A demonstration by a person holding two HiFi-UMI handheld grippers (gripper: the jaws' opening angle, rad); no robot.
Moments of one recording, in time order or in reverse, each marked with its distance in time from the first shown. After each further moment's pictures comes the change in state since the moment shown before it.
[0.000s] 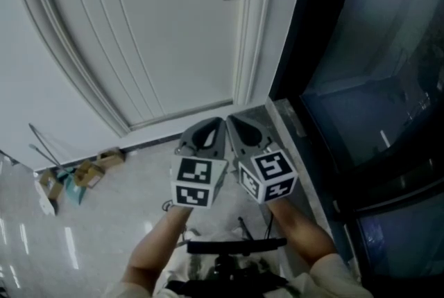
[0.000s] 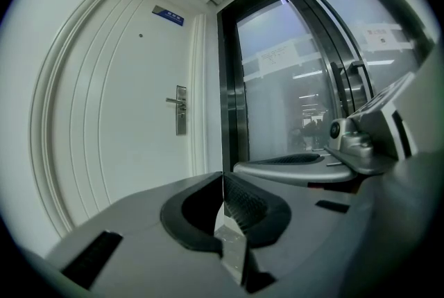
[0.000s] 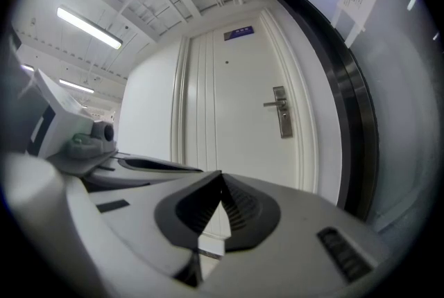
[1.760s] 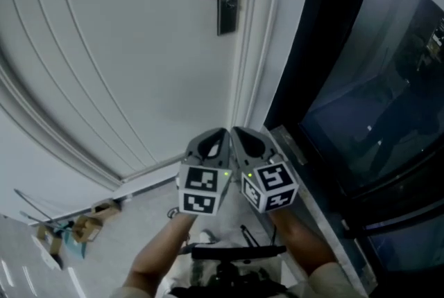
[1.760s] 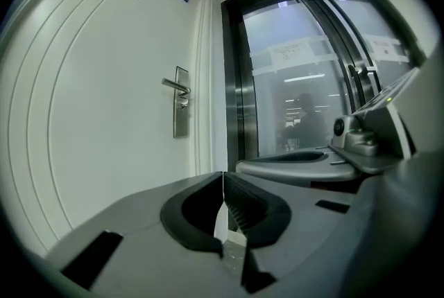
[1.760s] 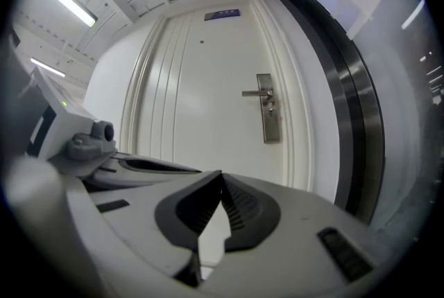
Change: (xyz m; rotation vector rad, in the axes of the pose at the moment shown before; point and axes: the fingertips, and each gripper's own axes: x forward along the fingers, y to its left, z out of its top) left arm 0.173 0.120 0.023 0.019 -0.018 -0.172; right arm 0.177 -0.105 0.020 -0.025 -0.004 -0.207
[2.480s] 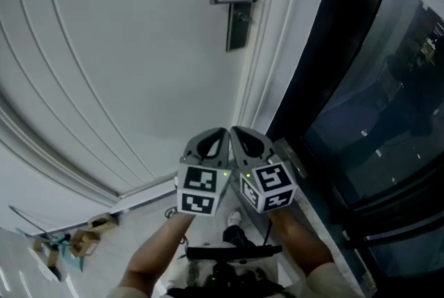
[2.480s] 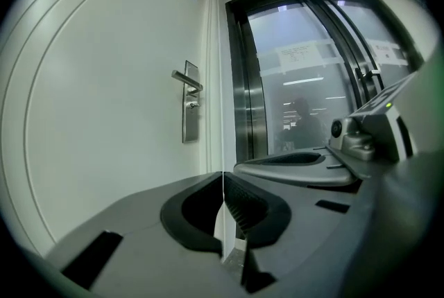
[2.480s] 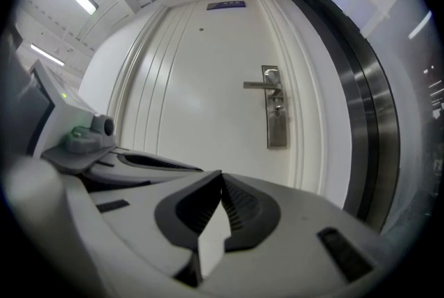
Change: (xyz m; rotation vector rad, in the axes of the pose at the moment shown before) left arm 0.052 0.069 0.017 0.006 -0.034 -0.023; right arm 0.087 -0.016 0.015 -0.061 -0.016 -0.016
